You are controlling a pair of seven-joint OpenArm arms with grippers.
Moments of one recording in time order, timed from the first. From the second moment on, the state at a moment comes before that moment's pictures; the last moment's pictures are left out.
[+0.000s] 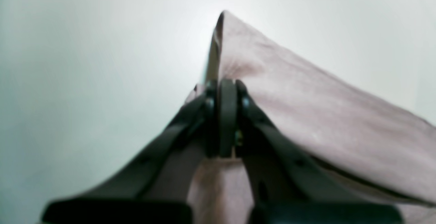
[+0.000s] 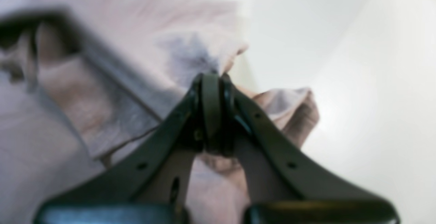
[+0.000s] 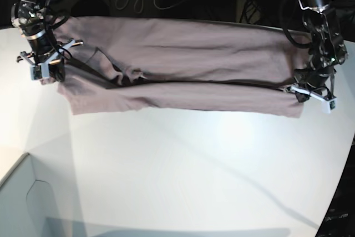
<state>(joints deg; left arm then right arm) 0.7 -12.4 -26.4 68.2 -20.6 -17.5 27.4 -19.7 5.1 30.4 86.2 -5.5 34.9 -5.5</state>
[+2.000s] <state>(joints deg) -15.1 -12.9 -28.7 50.6 -12.2 -16.7 31.4 -20.1 3.0 32.6 100.1 -4.4 34.9 -6.1</state>
